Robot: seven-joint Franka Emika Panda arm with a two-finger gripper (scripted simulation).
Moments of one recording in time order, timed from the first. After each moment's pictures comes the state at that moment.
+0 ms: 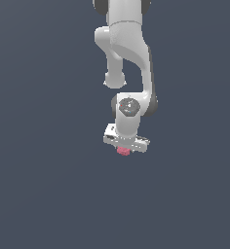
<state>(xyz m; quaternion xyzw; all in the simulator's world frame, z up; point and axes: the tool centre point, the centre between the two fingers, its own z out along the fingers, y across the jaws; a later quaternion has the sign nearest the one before) 0.007 0.046 0.042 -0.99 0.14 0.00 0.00</state>
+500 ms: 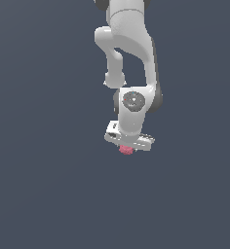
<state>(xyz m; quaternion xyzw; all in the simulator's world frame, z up) 0.017 0.055 0.075 -0.99 0.14 0.00 0.00</state>
